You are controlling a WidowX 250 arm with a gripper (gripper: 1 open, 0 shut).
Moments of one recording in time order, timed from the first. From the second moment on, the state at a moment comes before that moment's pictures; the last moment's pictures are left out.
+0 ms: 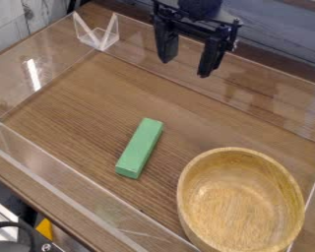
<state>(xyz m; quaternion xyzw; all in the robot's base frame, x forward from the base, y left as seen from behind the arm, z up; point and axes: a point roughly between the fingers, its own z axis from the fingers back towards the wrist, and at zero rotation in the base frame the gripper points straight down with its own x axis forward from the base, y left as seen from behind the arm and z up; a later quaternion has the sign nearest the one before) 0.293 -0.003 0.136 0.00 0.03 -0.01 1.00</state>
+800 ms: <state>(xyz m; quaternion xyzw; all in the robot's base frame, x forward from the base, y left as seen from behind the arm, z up) 0.230 0.030 0.055 0.00 0.07 0.02 1.00</state>
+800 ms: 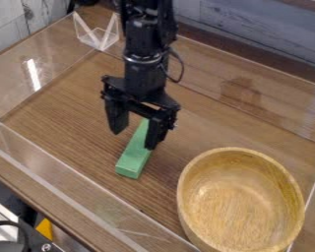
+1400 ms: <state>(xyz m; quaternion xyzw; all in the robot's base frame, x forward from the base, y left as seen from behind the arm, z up) 0.231 0.027 0.037 0.01 0.04 0.04 1.00</state>
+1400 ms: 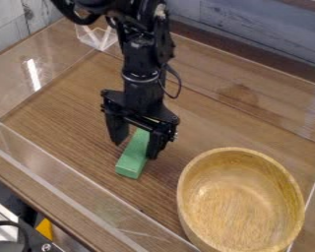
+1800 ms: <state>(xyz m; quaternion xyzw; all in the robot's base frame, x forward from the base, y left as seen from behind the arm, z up) 0.231 0.023 0.027 0.01 0.04 0.05 1.00</state>
